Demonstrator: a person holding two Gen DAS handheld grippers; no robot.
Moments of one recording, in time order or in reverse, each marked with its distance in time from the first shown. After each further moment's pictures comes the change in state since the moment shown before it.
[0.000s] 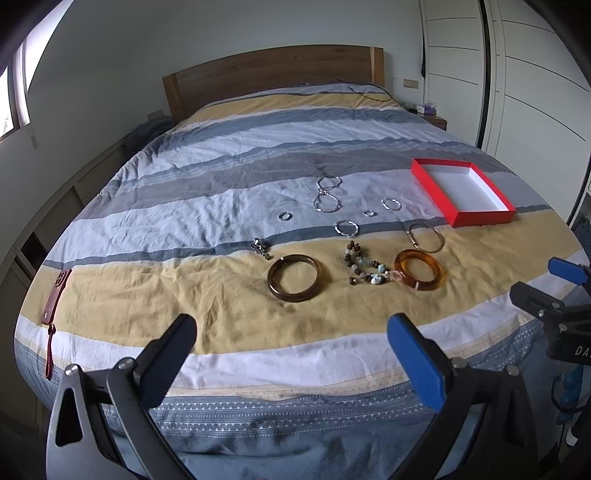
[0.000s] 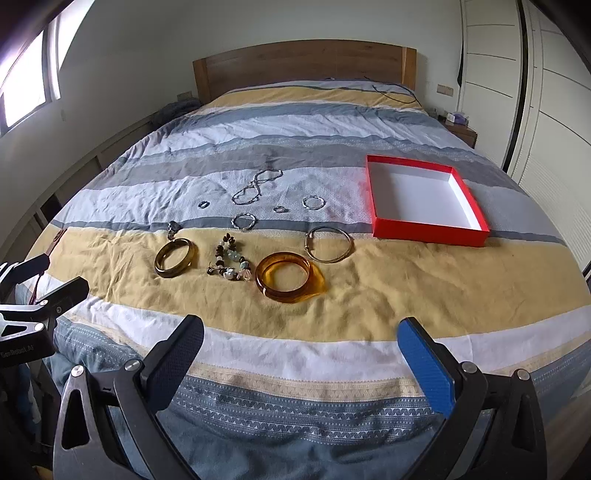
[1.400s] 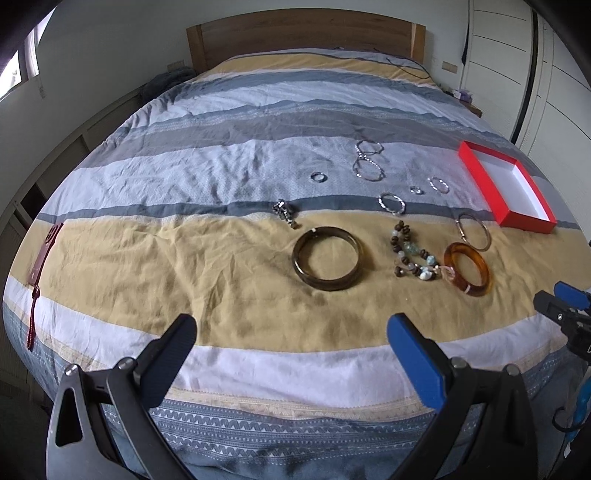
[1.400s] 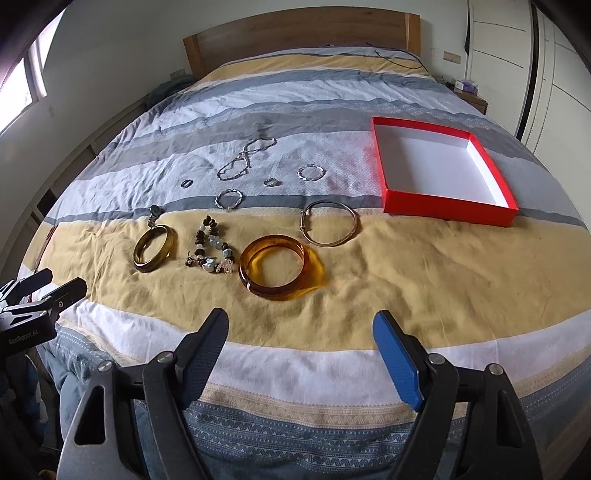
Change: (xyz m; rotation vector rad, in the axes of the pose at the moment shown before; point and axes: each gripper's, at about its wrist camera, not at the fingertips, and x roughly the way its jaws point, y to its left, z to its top) left arm 0.079 0.035 0.003 -0.129 0.171 0.033; right arm 0.071 -0.016 0.015 0.031 0.154 0.054
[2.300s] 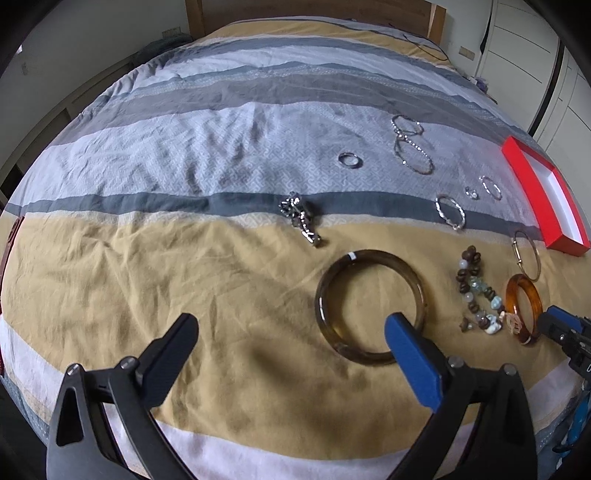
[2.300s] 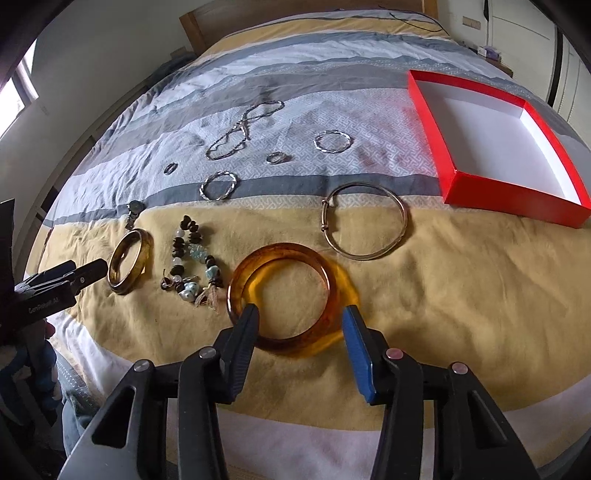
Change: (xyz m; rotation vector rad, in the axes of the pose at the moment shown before) left arm 0.111 0.018 0.042 -0.029 0.118 -0.027; right arm 0.094 -0.004 0.034 0.042 0.133 0.075
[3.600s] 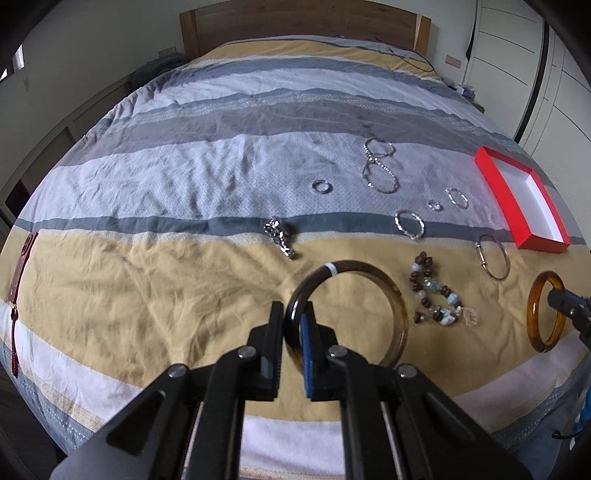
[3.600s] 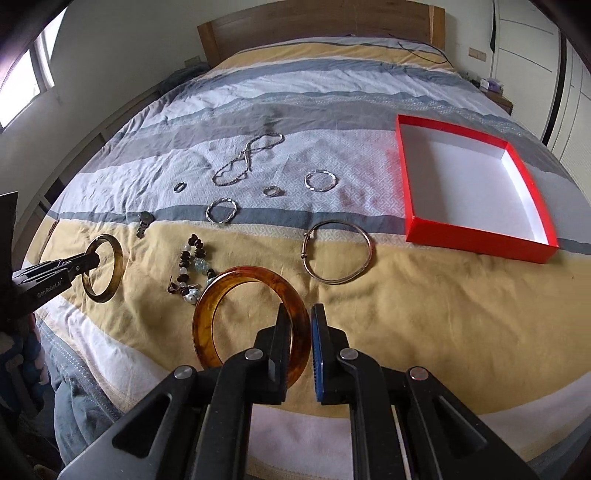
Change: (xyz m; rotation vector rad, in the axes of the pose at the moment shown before) left arm -0.060 -0.017 -0.005 0.031 -0.078 -0.006; right arm -0.062 -0.008 -0.001 -0.086 -0.116 -0.030
